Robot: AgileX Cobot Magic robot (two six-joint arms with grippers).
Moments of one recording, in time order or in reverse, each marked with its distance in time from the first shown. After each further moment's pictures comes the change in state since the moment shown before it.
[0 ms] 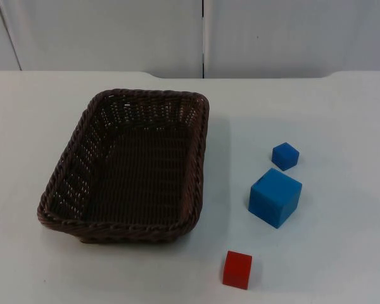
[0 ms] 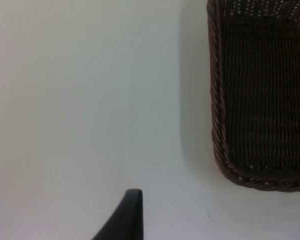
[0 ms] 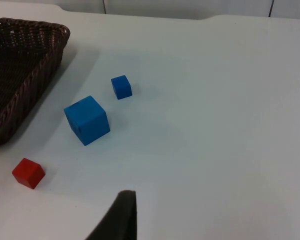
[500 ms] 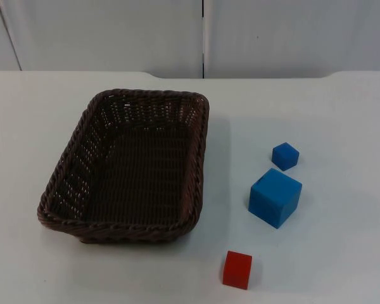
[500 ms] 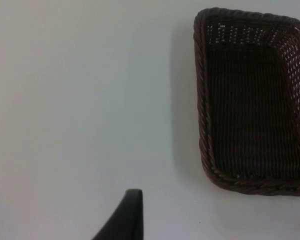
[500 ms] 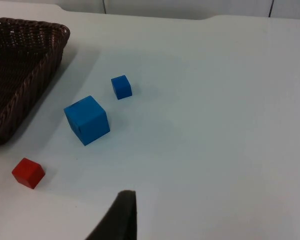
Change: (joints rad) right arm 0.000 0.000 0.000 0.000 0.000 0.000; left arm 0.000 -0.177 0.006 0.007 0.069 -0.024
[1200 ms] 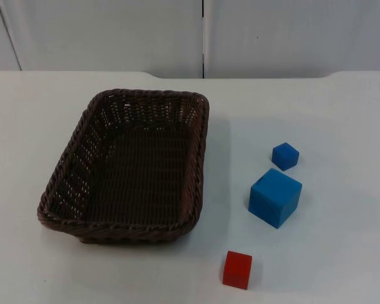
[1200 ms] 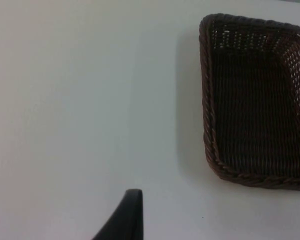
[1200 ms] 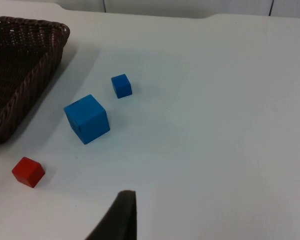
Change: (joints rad) right arm 0.000 0.000 0.000 0.000 0.004 0.000; left arm 0.000 -0.189 0.110 0.026 0.003 -0.049
